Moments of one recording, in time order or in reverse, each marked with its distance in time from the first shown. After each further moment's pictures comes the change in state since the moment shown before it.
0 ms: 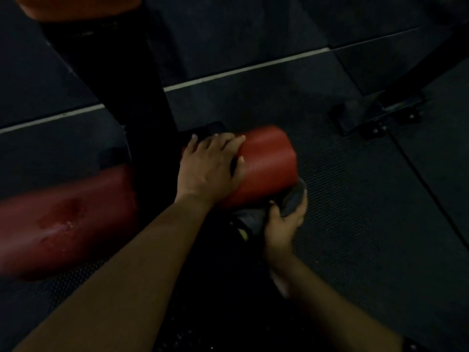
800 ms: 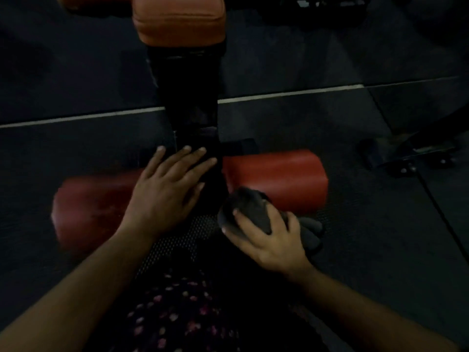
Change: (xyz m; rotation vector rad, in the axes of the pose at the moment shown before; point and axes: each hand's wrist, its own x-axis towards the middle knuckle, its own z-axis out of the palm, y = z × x) left_hand -0.094 -0.102 -0.044 0.112 0.215 0.036; right_hand -0.033 -0.041 -0.002 -1.051 -0.422 -1.858
